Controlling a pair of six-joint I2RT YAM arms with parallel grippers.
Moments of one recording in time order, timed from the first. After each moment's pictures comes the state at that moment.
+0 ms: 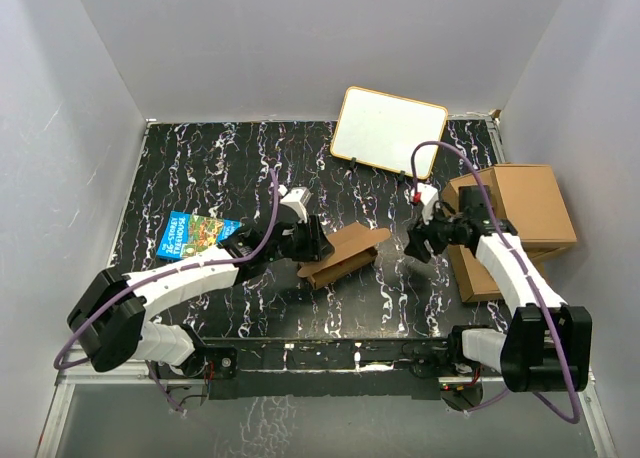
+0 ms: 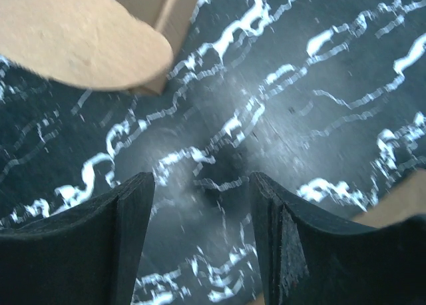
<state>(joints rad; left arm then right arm) -0.84 1.33 0.77 -0.03 0.03 -0.70 0.02 1.17 0.71 -0.48 -0.68 -0.60</state>
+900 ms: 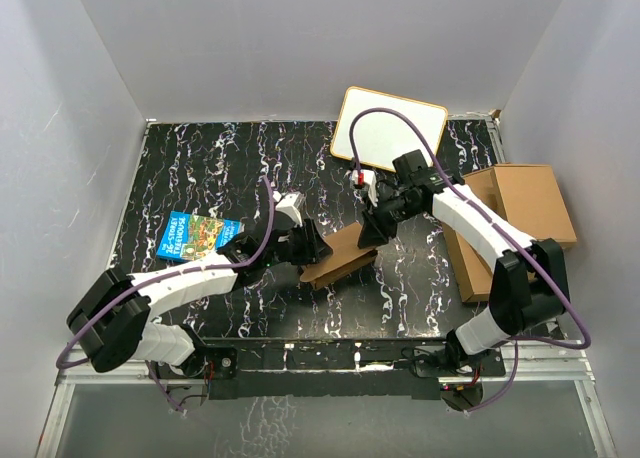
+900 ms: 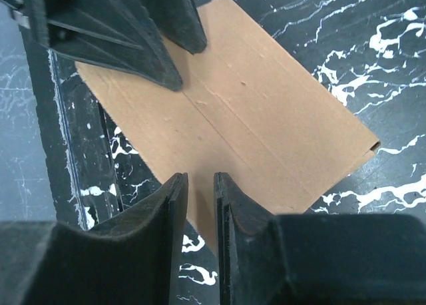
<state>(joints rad) -0.83 1.33 0.67 0.11 0.04 -0.76 0.34 1.50 1.16 -0.81 -0.89 -0.60</state>
